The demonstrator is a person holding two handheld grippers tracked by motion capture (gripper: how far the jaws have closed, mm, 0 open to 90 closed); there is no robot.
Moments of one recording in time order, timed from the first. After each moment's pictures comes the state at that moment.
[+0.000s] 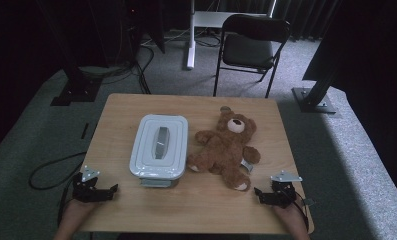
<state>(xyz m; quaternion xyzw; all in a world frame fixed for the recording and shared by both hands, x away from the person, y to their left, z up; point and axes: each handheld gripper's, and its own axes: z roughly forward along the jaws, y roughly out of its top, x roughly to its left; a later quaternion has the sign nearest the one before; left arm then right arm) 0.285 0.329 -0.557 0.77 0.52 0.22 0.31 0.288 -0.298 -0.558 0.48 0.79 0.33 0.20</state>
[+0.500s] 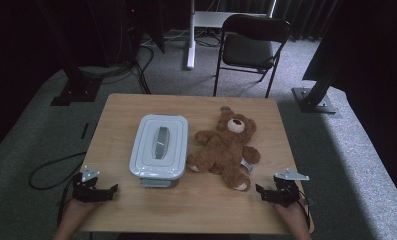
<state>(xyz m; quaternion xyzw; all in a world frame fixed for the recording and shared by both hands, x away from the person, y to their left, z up) 0.285 0.329 -0.557 0.77 0.52 0.22 0.31 0.282 -0.298 -0.535 0.50 0.76 0.37 0.19</state>
